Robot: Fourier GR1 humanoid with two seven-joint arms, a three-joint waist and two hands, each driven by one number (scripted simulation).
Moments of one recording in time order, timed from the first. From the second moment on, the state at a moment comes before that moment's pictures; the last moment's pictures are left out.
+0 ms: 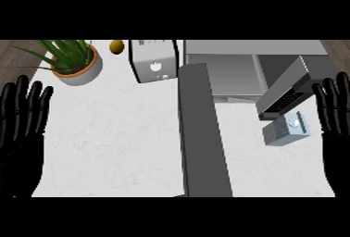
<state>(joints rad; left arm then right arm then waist) 0.02 0.07 0.00 -2.10 0.00 0.02 -0.02 0.00 -0.09 0.00 -2.10 0.01 -0.02 -0.02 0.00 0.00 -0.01</state>
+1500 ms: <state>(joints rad) 0.35 0.03 0.02 -2.19 0.16 -0.10 -0.08 -0.02 -0.21 -0.17 -2.03 -0.41 0.28 0.13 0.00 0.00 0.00</state>
